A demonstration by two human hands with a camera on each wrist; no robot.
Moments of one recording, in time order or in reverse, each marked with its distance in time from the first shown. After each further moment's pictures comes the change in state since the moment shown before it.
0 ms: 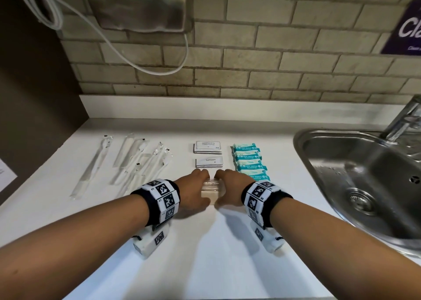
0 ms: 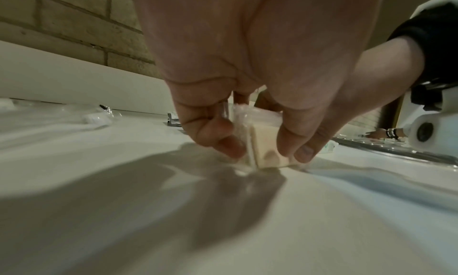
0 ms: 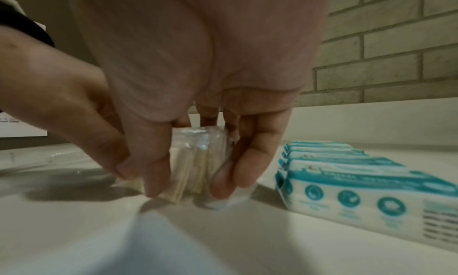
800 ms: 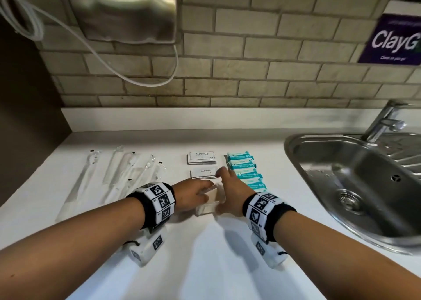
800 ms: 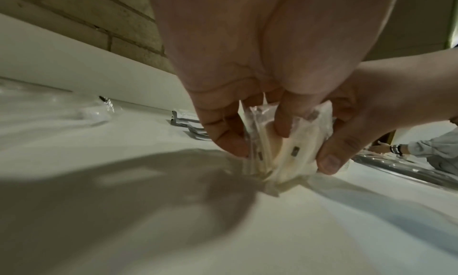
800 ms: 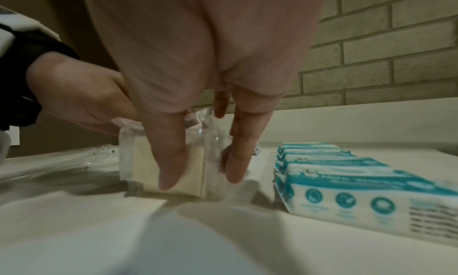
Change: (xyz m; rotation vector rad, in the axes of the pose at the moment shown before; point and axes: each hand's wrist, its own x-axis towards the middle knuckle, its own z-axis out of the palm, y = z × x) left_hand 0.017 -0.006 -0.023 -0.216 -0.100 0.132; right_hand -0.006 -0.009 -0.007 0.244 0.147 0.102
